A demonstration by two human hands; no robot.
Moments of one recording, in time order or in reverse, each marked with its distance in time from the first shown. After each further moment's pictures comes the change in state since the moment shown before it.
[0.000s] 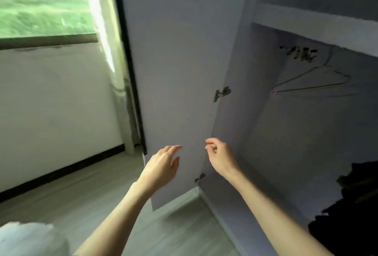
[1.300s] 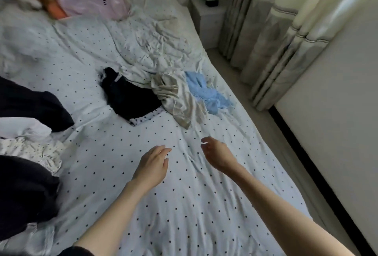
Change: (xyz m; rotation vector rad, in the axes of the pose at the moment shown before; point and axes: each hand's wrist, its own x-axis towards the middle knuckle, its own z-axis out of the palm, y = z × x) left_hand -0.706 -0.303 -0.139 -0.082 0.696 -1.868; right_hand -0.484 -0.433 0.619 -0.504 -1.537 -1.386
